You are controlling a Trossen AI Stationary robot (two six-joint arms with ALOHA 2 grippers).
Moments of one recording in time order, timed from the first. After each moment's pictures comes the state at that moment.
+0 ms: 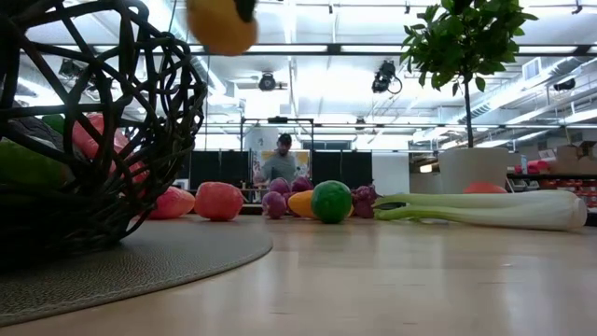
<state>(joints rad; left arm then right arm) -0.16 1.98 2.10 -1.57 0.04 -0.79 0.37 1.42 1.70 -1.57 0.48 0.83</state>
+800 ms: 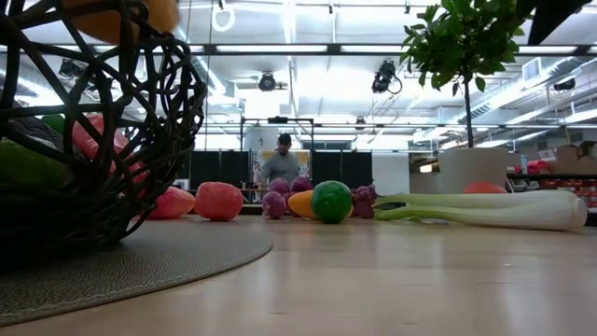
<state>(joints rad) -0.43 1.93 1.88 -1.43 0.05 -0.90 0.50 1.17 1.33 -1.54 0.37 1.29</state>
